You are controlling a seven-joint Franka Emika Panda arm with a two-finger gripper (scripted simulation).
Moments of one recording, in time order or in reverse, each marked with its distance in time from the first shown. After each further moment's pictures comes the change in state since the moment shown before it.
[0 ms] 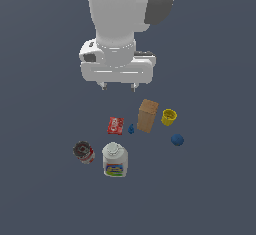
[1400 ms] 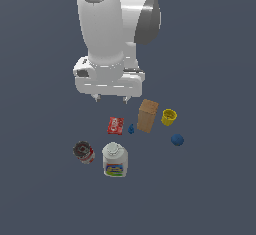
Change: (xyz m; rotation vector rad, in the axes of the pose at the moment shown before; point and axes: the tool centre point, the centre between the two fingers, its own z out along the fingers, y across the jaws) arm 0.019 0.025 0.040 -0.003 0.055 0.025
